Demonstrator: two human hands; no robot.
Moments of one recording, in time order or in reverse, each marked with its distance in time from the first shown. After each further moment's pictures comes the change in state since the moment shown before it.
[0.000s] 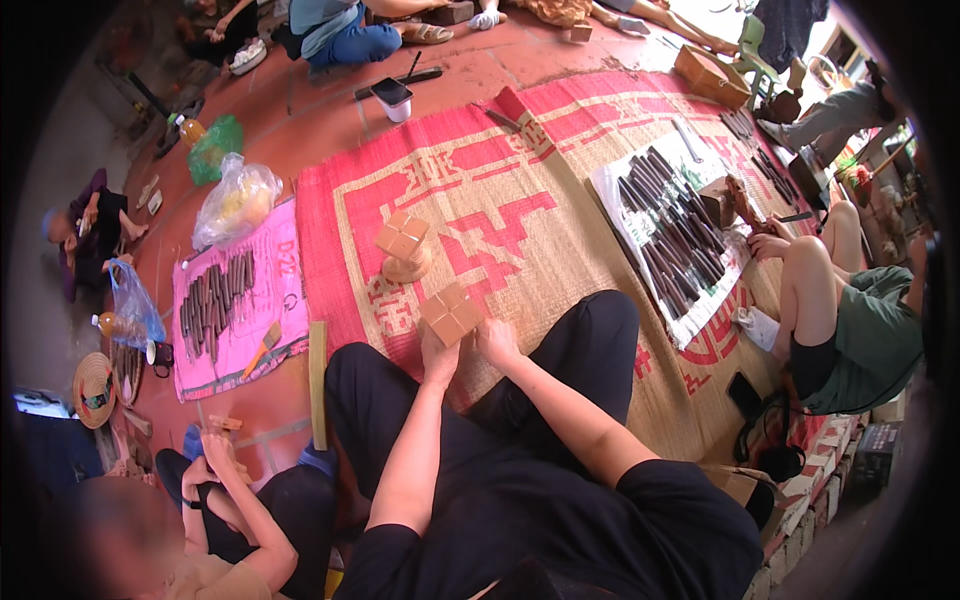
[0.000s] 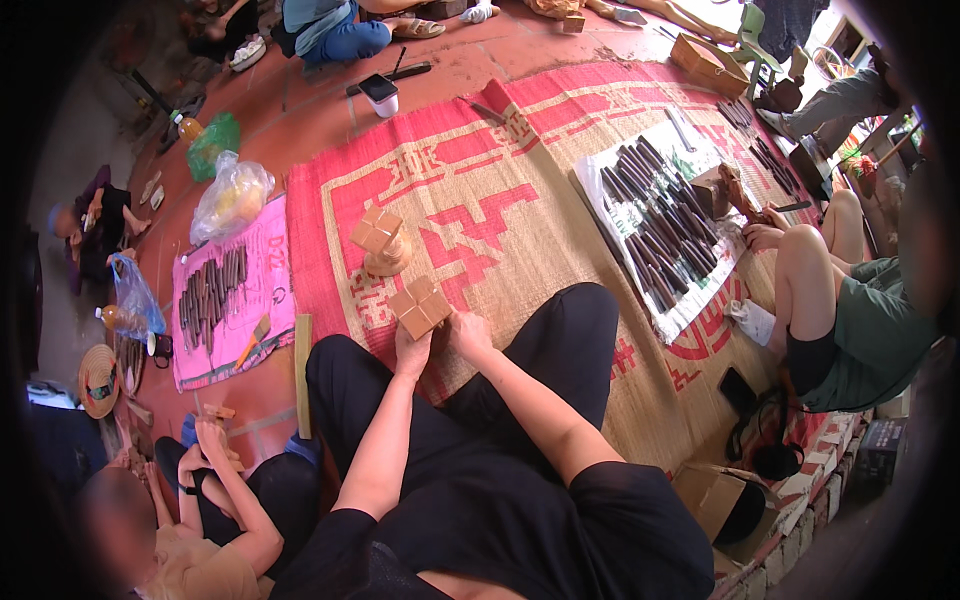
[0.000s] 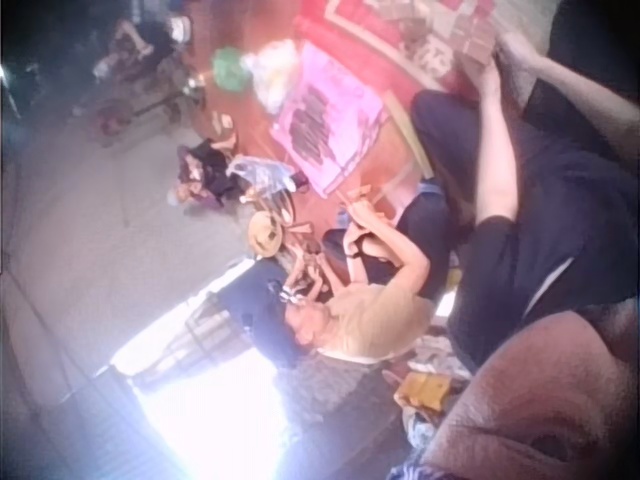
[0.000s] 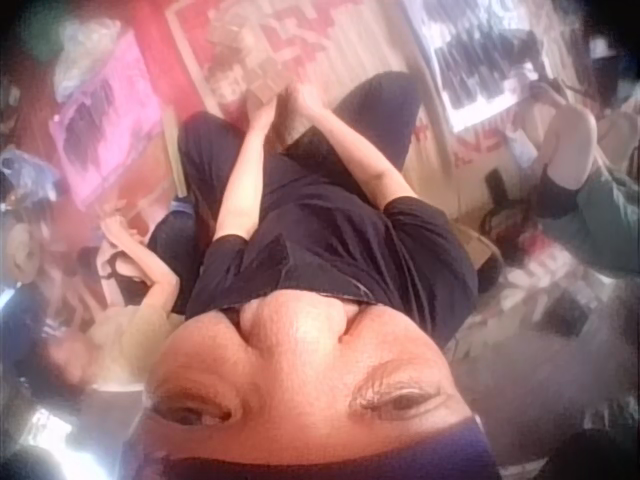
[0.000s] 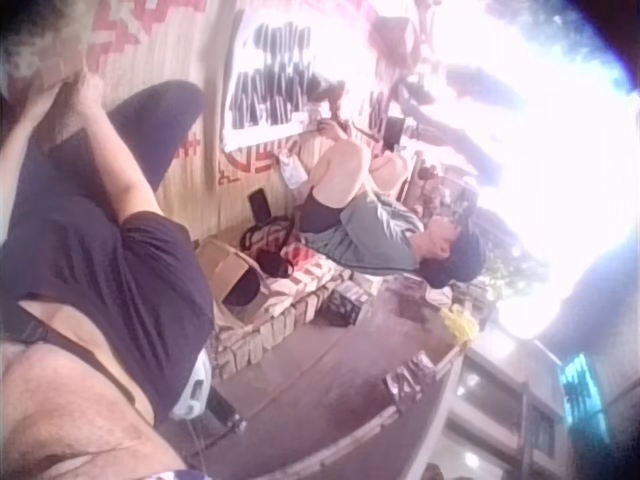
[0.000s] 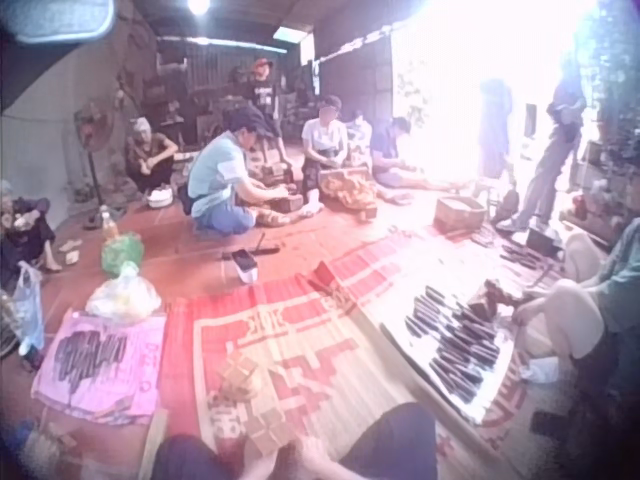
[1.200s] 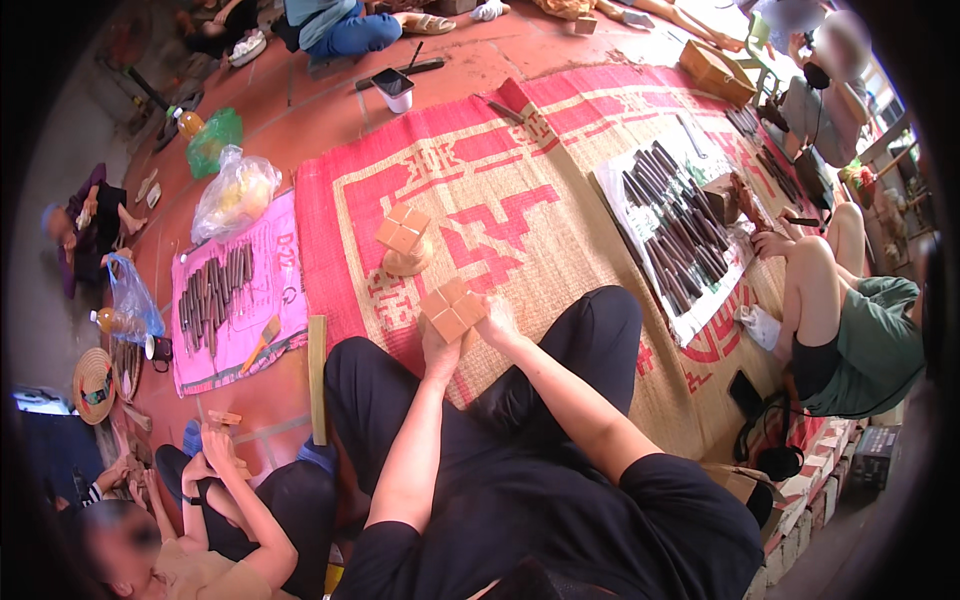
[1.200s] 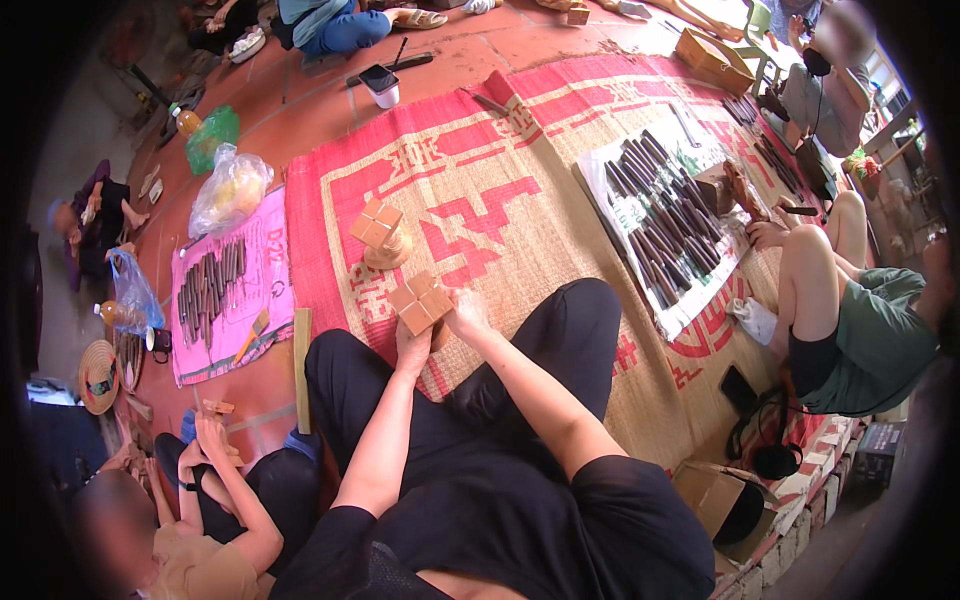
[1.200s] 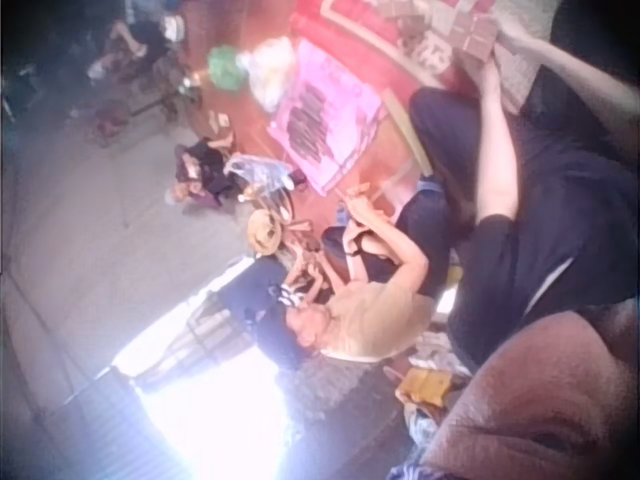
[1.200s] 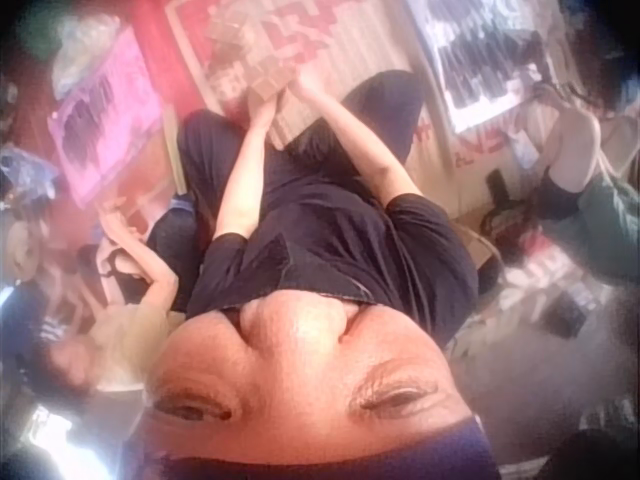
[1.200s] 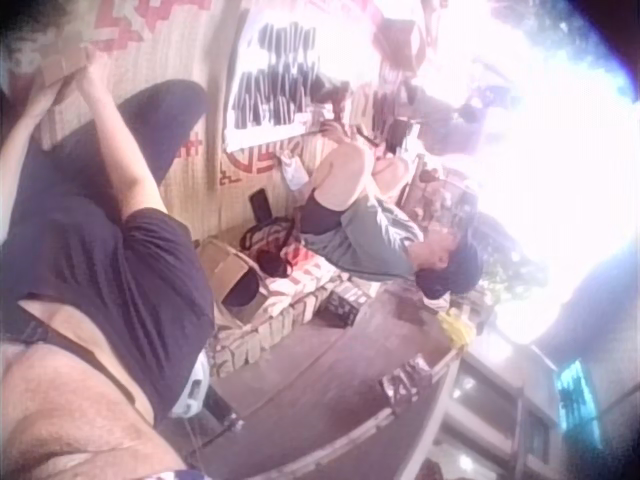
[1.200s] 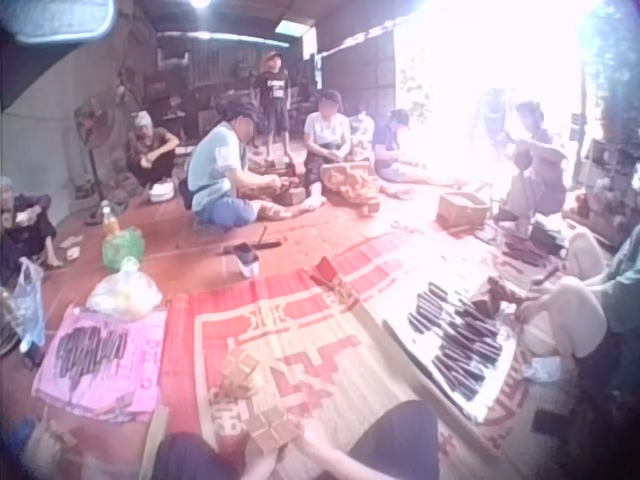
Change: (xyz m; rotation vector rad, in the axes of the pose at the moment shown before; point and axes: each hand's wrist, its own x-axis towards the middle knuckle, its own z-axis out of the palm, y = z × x) left_hand -0.010 -0.010 -0.003 0.112 0.035 0.075; right_hand 0.008 -0.023 -0.026 0.146 0.054 -0.093
